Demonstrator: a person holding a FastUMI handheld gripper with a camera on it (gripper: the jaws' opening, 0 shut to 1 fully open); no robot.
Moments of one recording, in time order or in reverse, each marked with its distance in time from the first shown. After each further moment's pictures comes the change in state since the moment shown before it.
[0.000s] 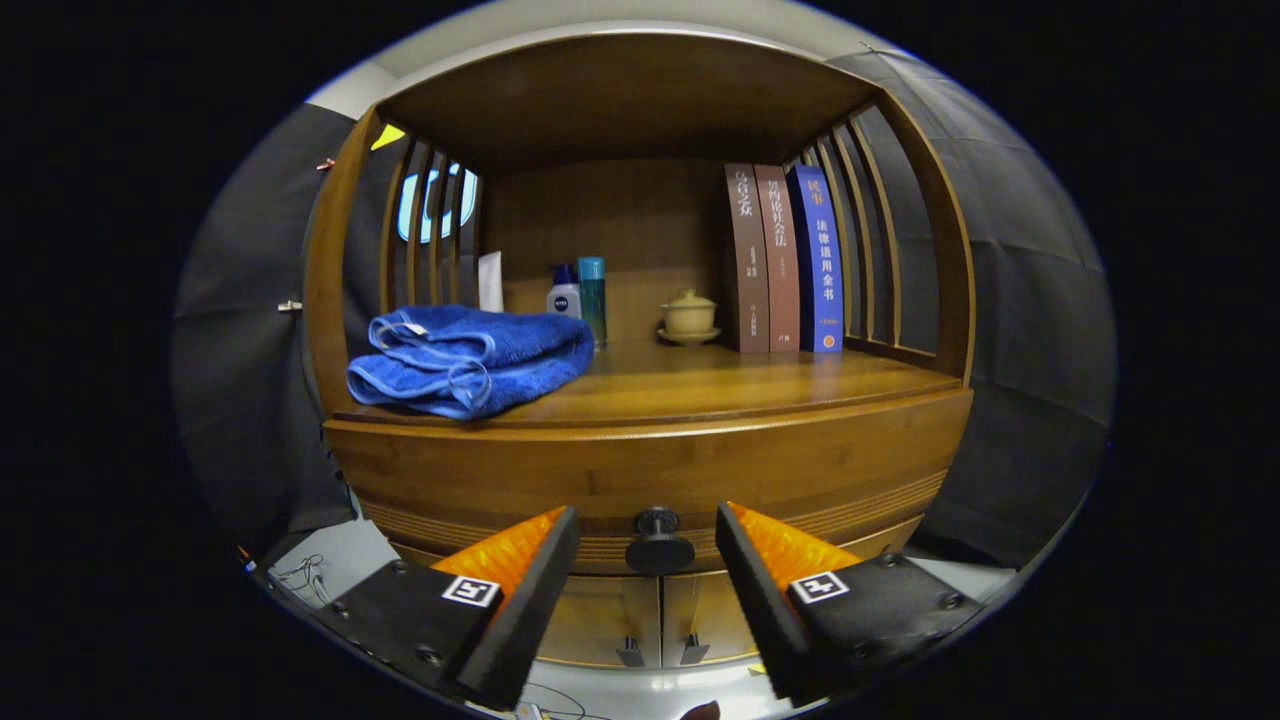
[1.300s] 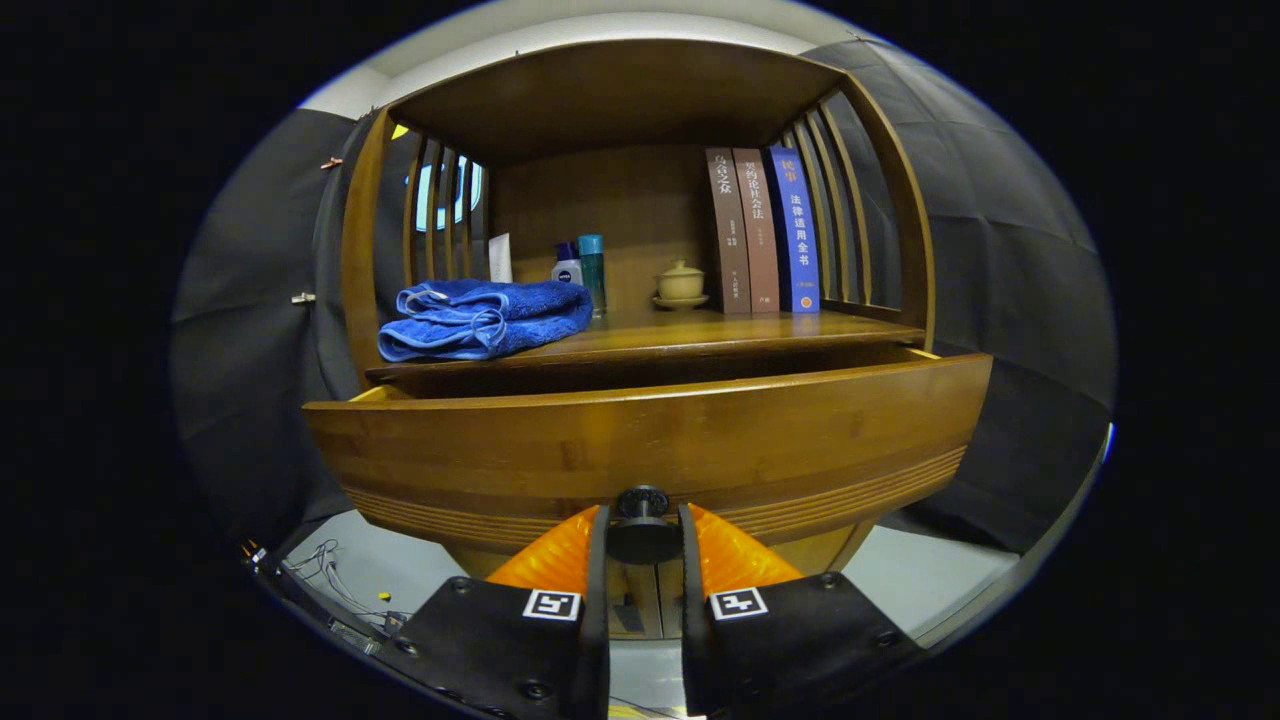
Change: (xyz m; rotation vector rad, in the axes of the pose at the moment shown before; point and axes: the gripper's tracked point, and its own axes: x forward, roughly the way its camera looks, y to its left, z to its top) arm -0.071 -0.014 -0.032 0.034 0.037 0.027
